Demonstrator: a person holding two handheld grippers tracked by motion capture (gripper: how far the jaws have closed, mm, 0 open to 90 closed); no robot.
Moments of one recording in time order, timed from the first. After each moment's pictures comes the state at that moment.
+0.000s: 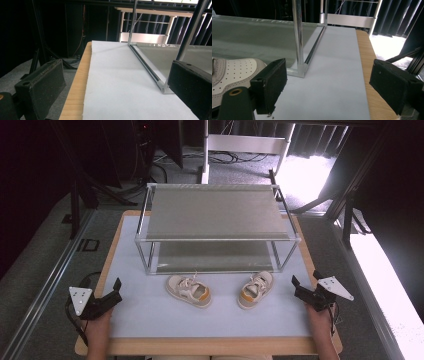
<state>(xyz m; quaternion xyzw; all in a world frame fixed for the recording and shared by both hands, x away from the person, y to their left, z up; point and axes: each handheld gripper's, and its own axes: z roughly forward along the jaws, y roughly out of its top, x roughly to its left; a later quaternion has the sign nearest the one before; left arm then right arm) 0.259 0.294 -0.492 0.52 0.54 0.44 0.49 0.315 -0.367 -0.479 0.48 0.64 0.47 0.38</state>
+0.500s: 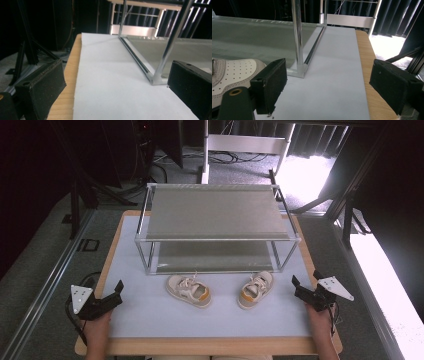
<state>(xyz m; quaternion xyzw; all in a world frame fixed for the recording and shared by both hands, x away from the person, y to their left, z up) 0.259 0.296 -0.489 0.56 0.54 0.39 0.49 0.314 -0.367 -0.479 0.48 0.63 0.47 0.38</state>
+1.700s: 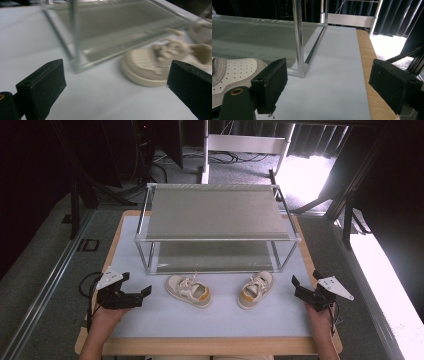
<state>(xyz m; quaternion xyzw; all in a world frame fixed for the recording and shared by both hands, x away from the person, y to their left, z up) 0.280 0.238 -0.433 0.74 0.45 0.20 0.47 0.315 -0.367 -0.478 0.48 0.64 0.47 0.38</state>
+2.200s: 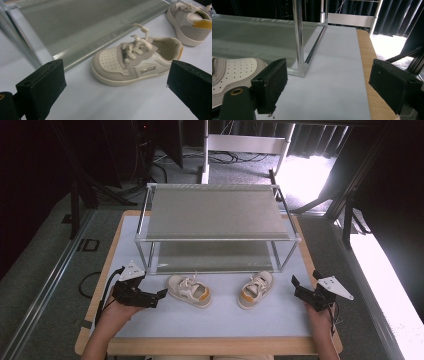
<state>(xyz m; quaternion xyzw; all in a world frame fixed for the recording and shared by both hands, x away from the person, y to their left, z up) 0.285 0.191 -0.400 0.80 0.41 0.16 0.41 0.315 -0.367 -0.478 0.48 0.64 0.47 0.38</state>
